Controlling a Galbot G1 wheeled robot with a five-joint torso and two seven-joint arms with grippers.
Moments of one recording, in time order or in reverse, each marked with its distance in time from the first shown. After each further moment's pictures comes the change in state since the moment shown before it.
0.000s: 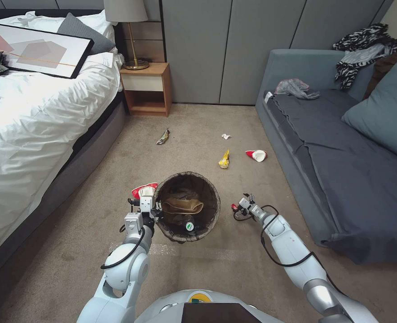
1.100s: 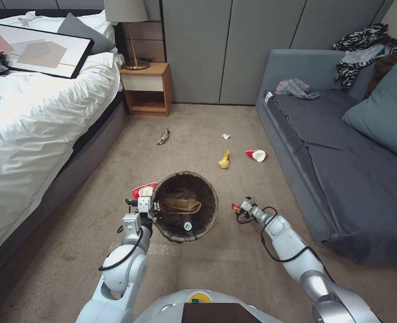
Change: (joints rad) left arm 0.015 -0.003 -0.010 -0.014 0.007 -0.002 -0.006; right arm 0.078 0.013 0.023 -0.169 -0.085 0.053 0.015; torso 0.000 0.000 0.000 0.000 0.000
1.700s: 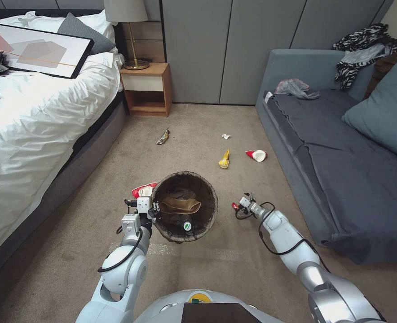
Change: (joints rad) left arm 0.007 -0.003 -0.004 -0.009 0.003 -0.002 -0.003; right arm 0.049 0.007 -0.036 -0.044 -0.009 0.003 0.001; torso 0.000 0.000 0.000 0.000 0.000
